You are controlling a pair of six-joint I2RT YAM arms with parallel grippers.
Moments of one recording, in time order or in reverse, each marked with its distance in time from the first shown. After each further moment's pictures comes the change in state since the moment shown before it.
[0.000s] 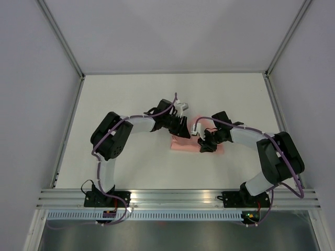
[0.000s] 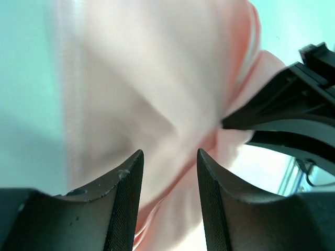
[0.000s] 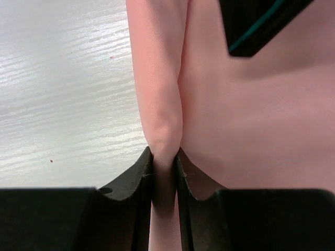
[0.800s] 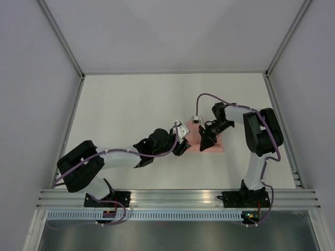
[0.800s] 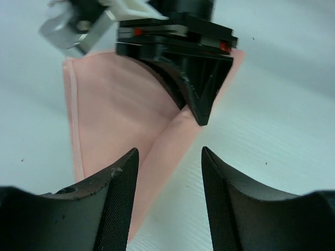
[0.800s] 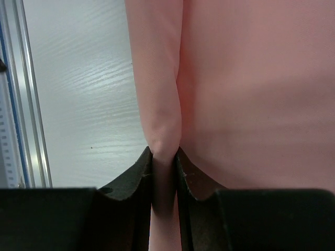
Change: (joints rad) left arm -0.259 -0.535 -0.592 0.560 -0.566 0.246; right arm -0.123 0.393 0.398 -0.506 -0.240 -0.162
